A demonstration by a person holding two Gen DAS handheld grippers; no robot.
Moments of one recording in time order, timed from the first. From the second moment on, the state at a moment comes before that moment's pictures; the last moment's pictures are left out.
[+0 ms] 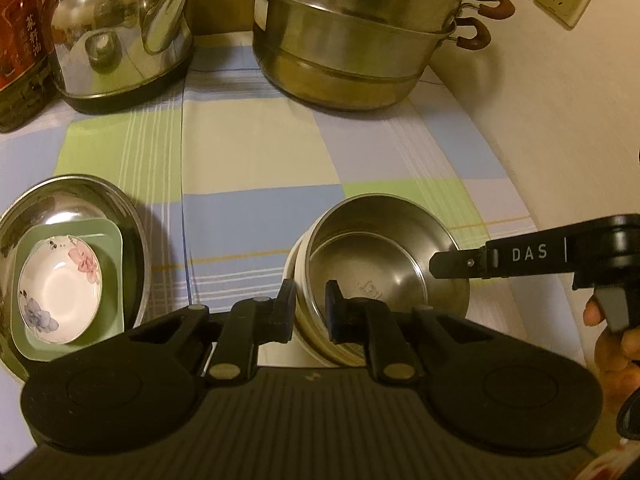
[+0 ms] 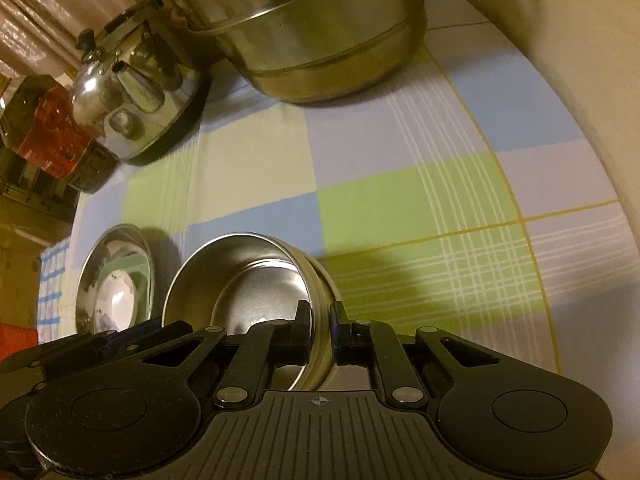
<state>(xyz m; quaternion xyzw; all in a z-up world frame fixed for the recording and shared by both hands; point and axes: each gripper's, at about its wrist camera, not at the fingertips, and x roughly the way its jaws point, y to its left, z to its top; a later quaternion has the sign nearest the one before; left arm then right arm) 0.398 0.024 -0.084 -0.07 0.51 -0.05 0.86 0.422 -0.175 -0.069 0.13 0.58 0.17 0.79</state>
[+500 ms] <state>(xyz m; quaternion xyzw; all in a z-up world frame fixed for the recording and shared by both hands) 0.403 0.025 -0.084 -0.07 0.51 -0.03 0.86 0.418 -0.167 -0.062 0.07 0.55 0.19 0.81</state>
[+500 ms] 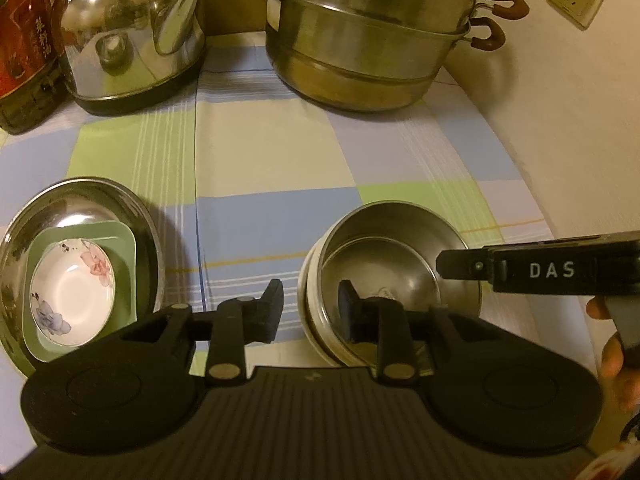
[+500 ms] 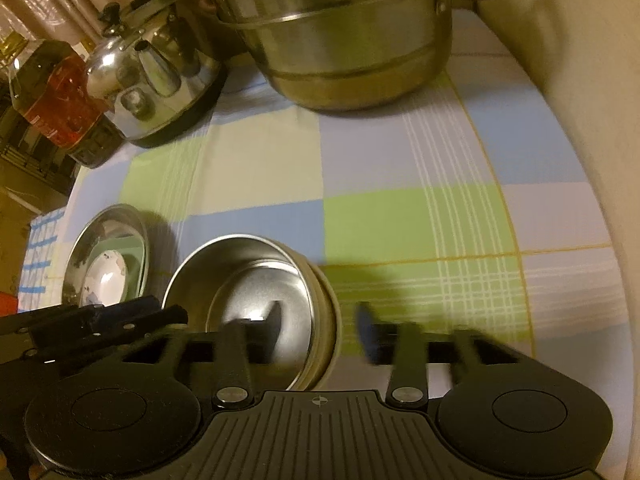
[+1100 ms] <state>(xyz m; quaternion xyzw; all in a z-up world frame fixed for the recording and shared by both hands) 0.418 0.022 -0.102 -0.07 0.53 -0.03 0.84 0.422 -0.161 -0.093 0.07 0.56 0.18 0.80</state>
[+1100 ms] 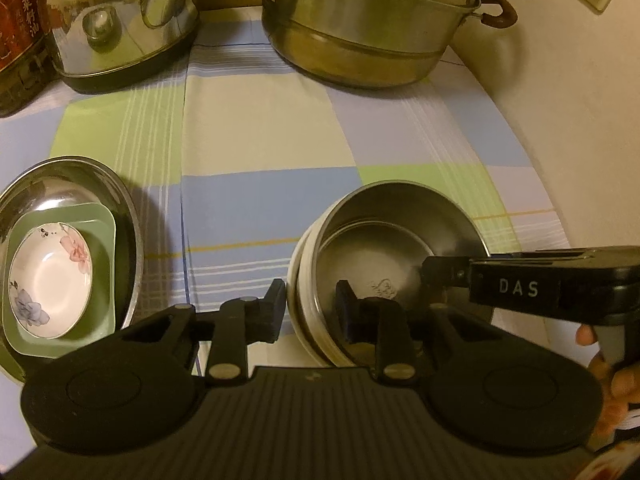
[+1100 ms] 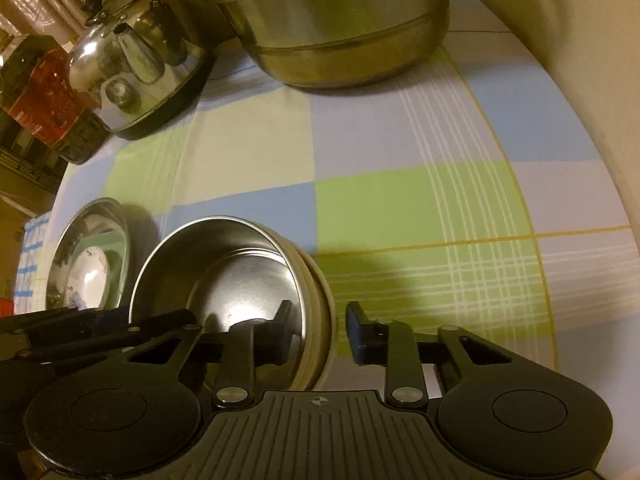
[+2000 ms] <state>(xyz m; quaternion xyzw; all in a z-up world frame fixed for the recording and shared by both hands) 0.353 0.061 -0.099 -0.09 0.54 0.04 0.84 0.394 -0.108 -0.092 0.00 0.58 0.28 0.76</state>
